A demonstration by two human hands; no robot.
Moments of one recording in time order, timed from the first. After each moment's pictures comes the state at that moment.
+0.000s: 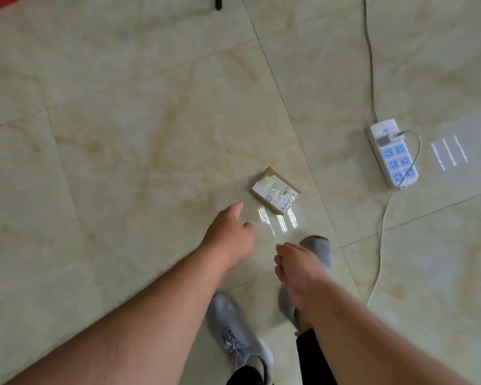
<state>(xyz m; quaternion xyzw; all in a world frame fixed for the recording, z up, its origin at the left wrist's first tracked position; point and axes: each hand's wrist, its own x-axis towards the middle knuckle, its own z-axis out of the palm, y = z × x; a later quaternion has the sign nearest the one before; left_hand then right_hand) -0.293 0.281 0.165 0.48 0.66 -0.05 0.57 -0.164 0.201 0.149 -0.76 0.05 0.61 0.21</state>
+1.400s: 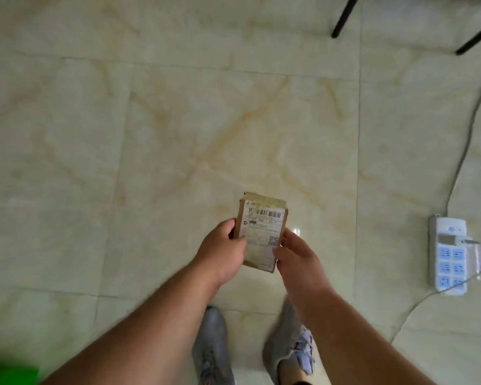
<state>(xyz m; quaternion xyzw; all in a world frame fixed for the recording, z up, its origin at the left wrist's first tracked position) -0.370 0.301 0.155 0.25 0.74 0.12 0.61 -0.223 0.302 0.161 -0.67 -0.26 0.68 0.15</state>
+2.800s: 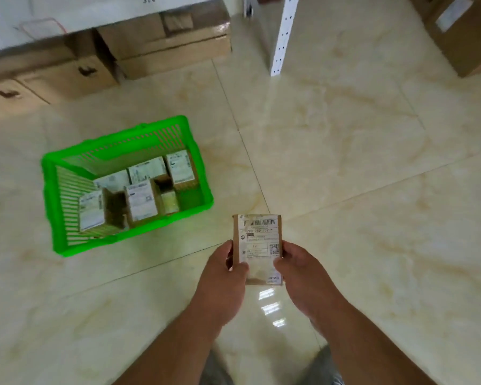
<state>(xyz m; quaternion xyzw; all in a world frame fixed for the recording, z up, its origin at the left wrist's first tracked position) -0.603 -0.168 0.306 -0.20 0.76 0.50 0.37 -0.576 -0.016 0.292 -0.31 -0.72 0.55 -0.30</state>
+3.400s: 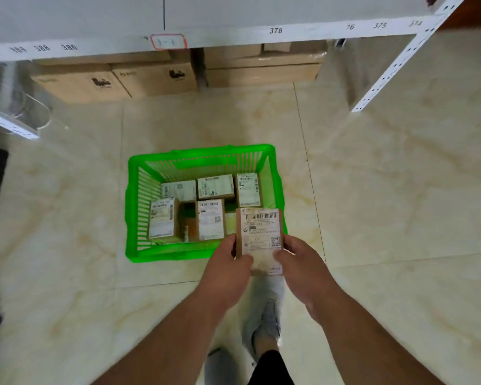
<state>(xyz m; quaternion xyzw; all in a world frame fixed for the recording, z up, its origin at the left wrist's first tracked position) -0.725 -0.332 0.299 -0.30 0.71 0.56 0.31 -0.734 -0.185 0.292 -0.26 -0.74 0.52 -0.34</state>
